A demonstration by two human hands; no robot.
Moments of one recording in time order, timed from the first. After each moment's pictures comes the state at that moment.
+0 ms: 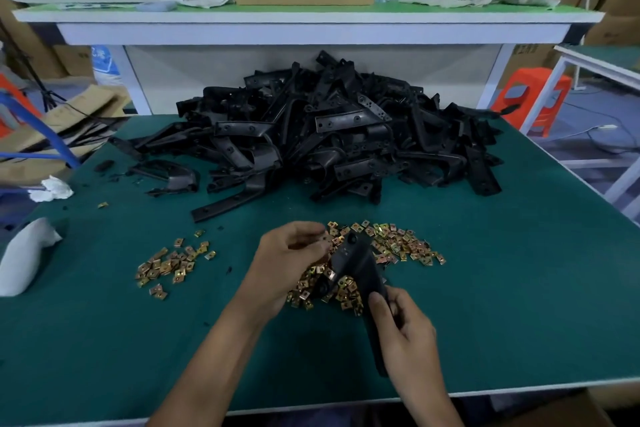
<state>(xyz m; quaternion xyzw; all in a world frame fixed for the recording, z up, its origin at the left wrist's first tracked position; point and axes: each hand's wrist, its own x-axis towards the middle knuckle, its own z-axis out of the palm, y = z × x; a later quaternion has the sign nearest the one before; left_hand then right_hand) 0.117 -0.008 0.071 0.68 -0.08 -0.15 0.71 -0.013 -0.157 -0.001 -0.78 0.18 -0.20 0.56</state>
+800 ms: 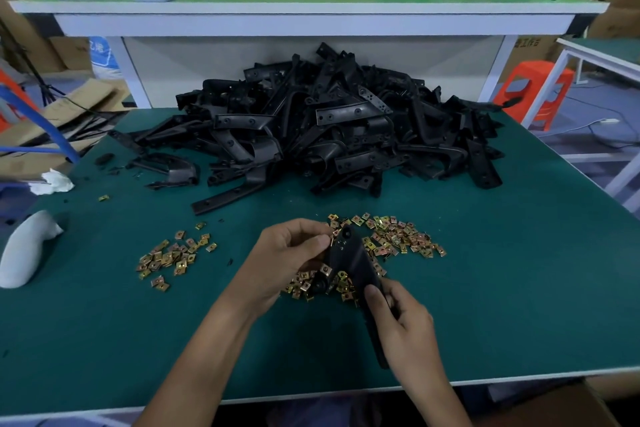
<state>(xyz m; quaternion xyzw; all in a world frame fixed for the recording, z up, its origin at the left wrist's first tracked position) 0.115 0.003 0.067 0.65 -0.12 -0.21 0.72 -0.011 -0.157 0.004 -0.79 0.16 -0.19 0.56</state>
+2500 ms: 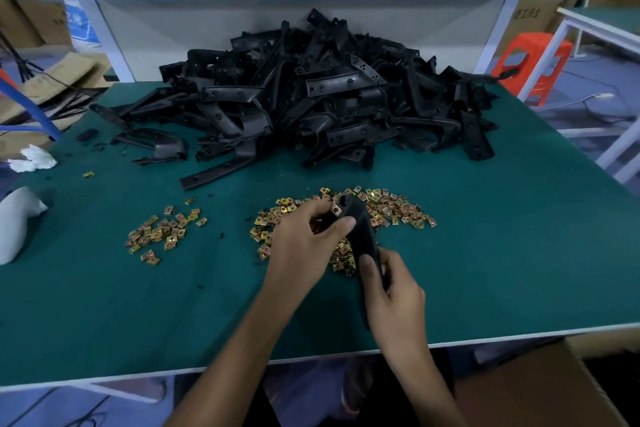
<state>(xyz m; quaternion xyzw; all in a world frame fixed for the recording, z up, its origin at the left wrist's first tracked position) 0.081 -0.028 0.058 0.83 -0.13 -0.04 0.54 -0.013 -0.146 -0.001 -0.80 0.21 -0.23 0.50</state>
